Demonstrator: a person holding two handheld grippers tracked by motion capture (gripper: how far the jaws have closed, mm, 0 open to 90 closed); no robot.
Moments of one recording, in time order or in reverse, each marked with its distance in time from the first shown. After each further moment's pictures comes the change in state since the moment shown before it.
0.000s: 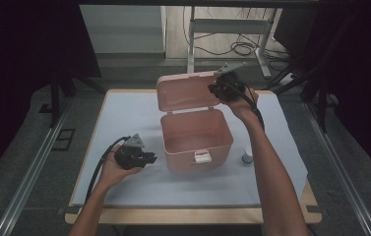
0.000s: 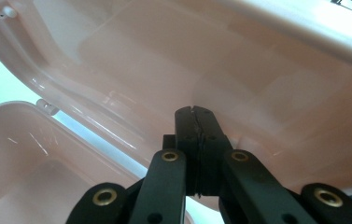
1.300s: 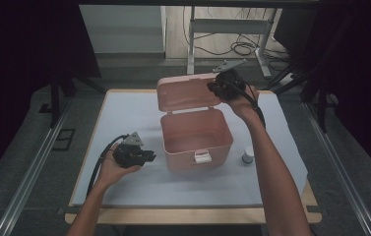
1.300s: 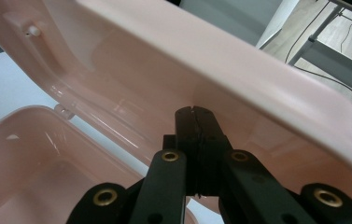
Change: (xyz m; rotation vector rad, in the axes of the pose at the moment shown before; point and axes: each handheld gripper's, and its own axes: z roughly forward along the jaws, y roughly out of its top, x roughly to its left) left arm 0.003 0.003 -0.006 -0.016 0.008 -0.004; right arm 0.005 0.011 -0.012 -0.006 0.009 -0.032
